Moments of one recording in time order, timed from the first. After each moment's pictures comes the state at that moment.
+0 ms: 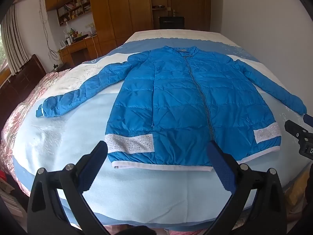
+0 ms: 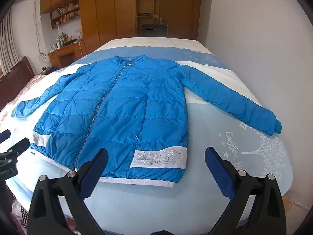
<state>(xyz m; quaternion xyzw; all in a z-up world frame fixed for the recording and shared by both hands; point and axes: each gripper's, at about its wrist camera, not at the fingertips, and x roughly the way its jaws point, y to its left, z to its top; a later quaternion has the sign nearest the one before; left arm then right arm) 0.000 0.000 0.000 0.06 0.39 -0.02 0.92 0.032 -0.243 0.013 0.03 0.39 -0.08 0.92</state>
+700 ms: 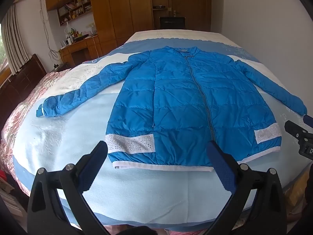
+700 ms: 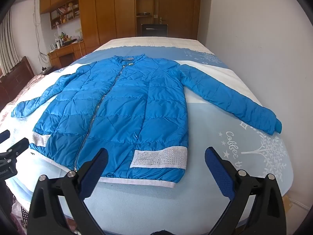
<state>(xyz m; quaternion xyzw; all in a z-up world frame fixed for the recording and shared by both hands) -0.002 0.000 0.003 0.06 0.39 -0.02 0.92 0.032 -0.243 0.012 0.04 0.38 -0.08 0.92</state>
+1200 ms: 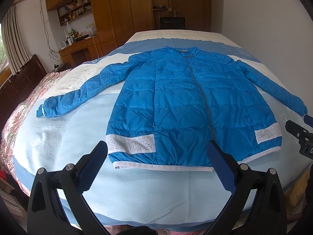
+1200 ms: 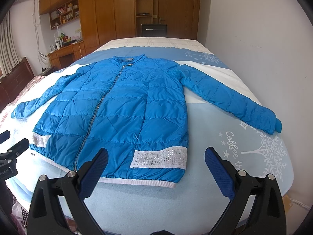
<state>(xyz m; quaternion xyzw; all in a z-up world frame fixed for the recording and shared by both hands) 0.001 0.001 0.001 0.06 0.39 -0.02 0.92 0.032 -0.244 0.011 0.04 0.38 -0.08 0.92</state>
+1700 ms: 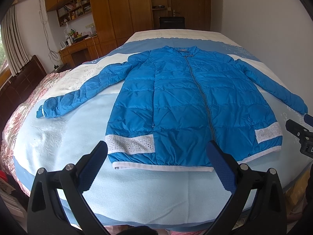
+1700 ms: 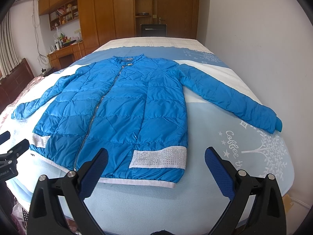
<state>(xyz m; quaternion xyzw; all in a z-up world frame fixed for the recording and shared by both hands) 0.001 0.001 0.000 0.06 0.39 -0.02 0.92 0.032 -0.245 0.010 0.04 0.38 -0.07 0.92</state>
